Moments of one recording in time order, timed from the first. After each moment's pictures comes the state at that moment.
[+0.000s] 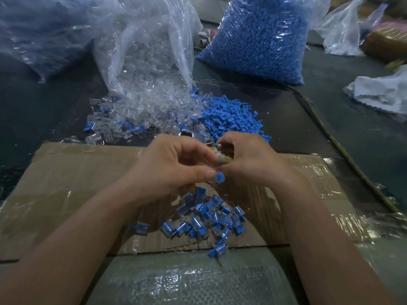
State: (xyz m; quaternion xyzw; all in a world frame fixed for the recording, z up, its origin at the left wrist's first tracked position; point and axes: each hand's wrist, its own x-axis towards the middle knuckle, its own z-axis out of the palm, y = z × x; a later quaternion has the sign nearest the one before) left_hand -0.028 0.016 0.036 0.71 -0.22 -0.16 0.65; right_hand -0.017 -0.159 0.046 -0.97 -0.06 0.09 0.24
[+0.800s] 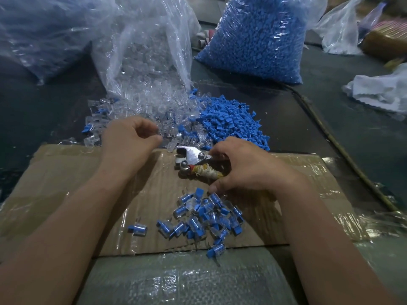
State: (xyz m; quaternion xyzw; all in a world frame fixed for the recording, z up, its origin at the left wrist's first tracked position) left_hand 0.010 0.038 0.010 0.84 0.03 0.09 0.53; right_hand -0.019 -0.161 0.047 -0.97 -0.12 0.16 0.16
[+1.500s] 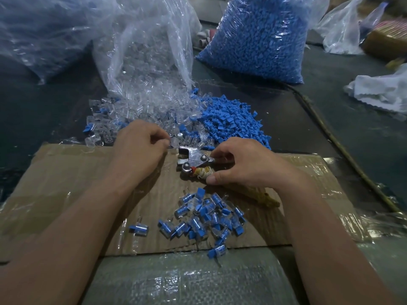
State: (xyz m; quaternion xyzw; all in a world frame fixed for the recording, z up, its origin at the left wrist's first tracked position) left_hand 0.015 0.033 0.008 0.93 -0.06 0.10 0.36; right_hand -0.020 -0.163 0.049 -0.97 -0.11 0.14 0.18
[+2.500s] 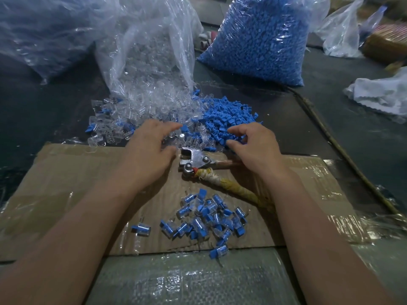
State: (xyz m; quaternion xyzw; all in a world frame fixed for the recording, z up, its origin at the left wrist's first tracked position) left_hand 0.011 0.029 0.007 0.93 -0.12 0.05 0.34; right_hand 0.006 -0.177 0.020 -0.97 0.03 -0.09 0.22
